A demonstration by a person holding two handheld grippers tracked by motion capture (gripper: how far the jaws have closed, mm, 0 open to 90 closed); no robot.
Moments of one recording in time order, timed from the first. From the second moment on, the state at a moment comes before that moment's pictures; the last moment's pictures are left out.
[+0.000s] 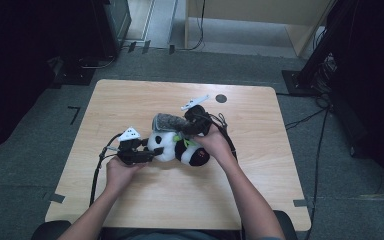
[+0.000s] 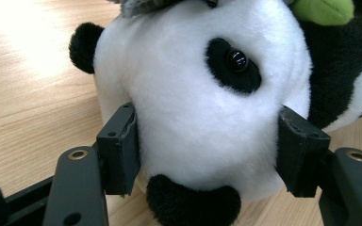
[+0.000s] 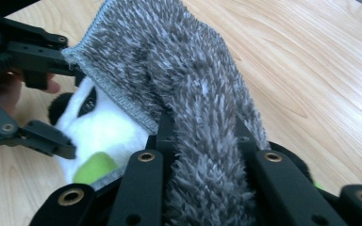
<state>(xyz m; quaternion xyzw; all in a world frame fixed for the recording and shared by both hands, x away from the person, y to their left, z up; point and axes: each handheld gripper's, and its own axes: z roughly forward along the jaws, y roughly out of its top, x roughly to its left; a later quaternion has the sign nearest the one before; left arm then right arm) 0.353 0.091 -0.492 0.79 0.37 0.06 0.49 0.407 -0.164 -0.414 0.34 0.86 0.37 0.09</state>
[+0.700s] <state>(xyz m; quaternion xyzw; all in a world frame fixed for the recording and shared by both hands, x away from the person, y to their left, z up) 0.351 0.091 -0.492 0.78 0.37 0.06 0.50 0.383 -0.142 -0.376 0.30 0.84 0.43 0.12</state>
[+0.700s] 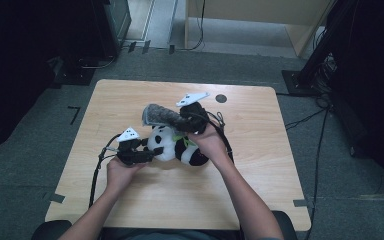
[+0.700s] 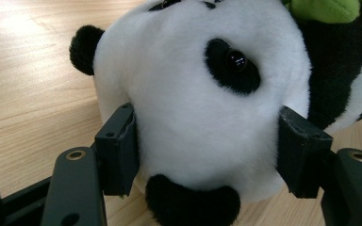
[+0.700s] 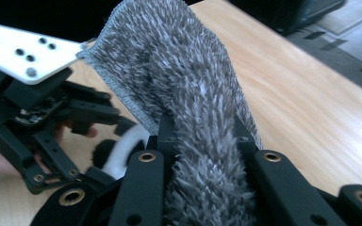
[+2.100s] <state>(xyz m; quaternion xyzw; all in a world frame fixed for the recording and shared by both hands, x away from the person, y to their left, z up) 0.355 0.089 -0.489 0.78 0.38 0.05 0.48 0.382 -0.197 -0.384 0.36 0.82 0.42 0.12</state>
